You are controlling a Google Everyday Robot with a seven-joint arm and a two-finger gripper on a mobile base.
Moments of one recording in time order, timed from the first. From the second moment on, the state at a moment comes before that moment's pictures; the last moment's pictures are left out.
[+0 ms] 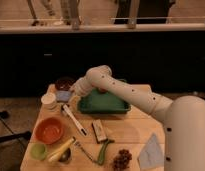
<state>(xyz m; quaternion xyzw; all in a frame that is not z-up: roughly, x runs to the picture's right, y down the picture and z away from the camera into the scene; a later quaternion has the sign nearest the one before) -0.171 0.027 0.816 -0.23 -0.34 0.08 0.91</state>
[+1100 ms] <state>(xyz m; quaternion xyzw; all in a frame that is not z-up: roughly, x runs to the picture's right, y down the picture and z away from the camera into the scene) -0.245 0.010 0.839 -0.26 -0.33 0.08 0.90</state>
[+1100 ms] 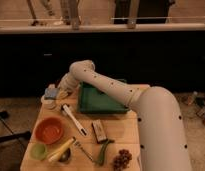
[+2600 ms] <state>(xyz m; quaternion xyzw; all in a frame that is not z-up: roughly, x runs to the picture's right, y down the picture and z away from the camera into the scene) -0.290 0.017 0.860 -0.30 -0.33 0.07 0.89</state>
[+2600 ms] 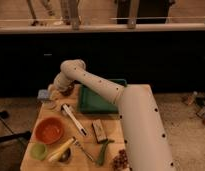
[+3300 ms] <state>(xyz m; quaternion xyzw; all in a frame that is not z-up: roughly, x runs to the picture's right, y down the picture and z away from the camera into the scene) -0.292 0.019 0.864 -0.30 -0.33 0.06 0.89</state>
